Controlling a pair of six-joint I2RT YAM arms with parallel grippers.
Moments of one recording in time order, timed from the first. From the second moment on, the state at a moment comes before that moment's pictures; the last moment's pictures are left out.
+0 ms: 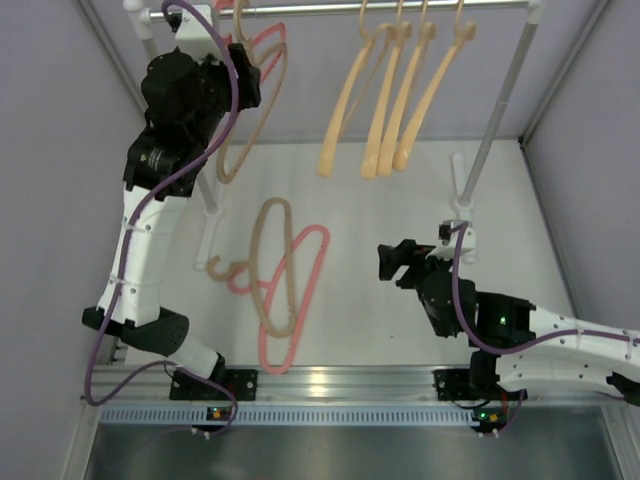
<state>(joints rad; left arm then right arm) -0.37 1.60 2.23 -0.61 -0.17 -0.11 1.31 0.80 0.83 -0.30 1.05 0.66</state>
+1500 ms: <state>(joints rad) -0.37 0.71 1.42 -0.68 -0.48 -0.45 1.33 2.03 1.45 -0.10 0.53 0.56</state>
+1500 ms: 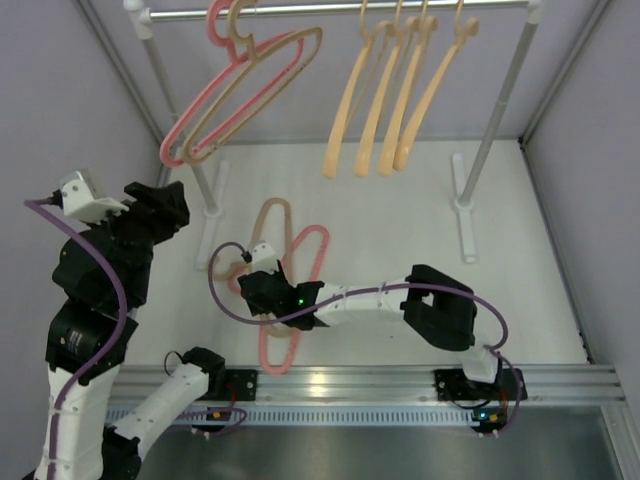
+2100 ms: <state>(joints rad) -0.37 0.68 1.40 -0.68 -0.48 -0.44 1.33 2.21 1.59 -0.10 0.45 0.53</state>
